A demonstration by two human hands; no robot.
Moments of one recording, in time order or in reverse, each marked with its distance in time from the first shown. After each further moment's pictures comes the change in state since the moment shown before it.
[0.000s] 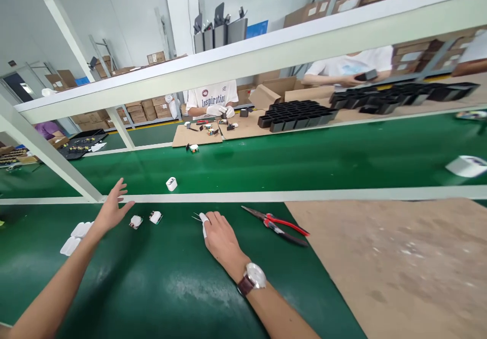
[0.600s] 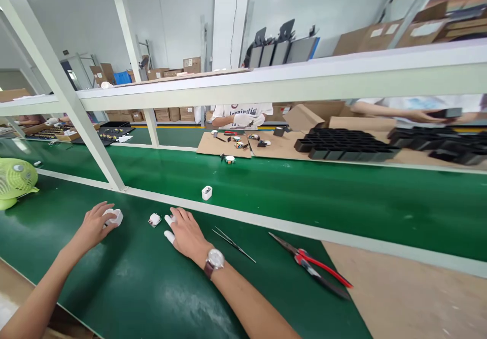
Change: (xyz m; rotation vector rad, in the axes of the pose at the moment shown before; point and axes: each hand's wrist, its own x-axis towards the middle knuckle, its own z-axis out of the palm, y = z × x) left_hand -0.098 -0.102 -0.091 0.810 -0.056 0.152; right_hand 0.097 -0.105 0.039 0.180 -0.291 -0.325
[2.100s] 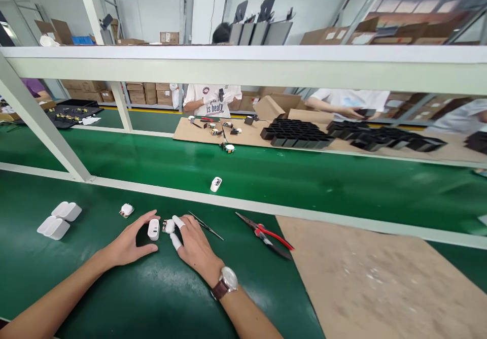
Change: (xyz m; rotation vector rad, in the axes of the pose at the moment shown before) left_hand 0.018 0.188 0.045 -0.929 -0.378 0.164; right_hand -0.103 0.017 -0.022 0.207 0.210 0.191
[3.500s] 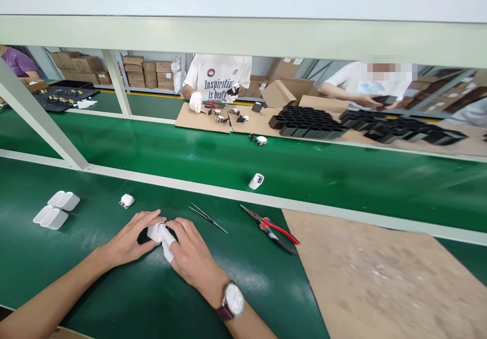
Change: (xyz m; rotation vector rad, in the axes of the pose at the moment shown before) left_hand -0.007 0.016 0.004 0.076 -0.024 0.177; right_hand -0.005 -0.042 -0.020 -0.025 -0.038 -0.180
